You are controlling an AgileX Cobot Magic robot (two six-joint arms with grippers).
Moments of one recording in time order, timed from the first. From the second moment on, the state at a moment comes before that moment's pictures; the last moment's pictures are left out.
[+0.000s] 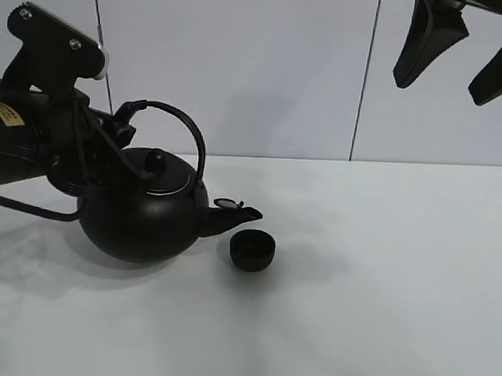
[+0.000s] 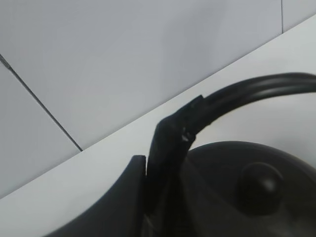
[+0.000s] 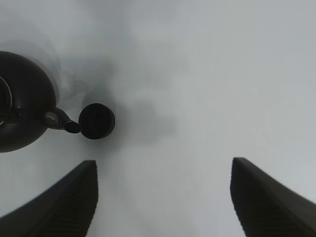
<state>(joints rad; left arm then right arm) -0.59 1.77 -0.58 -0.36 -0.86 0.57 0.27 1.42 -1.19 0.10 0.85 0.10</state>
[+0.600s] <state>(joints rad) -0.59 1.77 -0.60 -0.40 -0.82 0.63 0.27 1.42 -1.19 0.10 0.85 0.10</state>
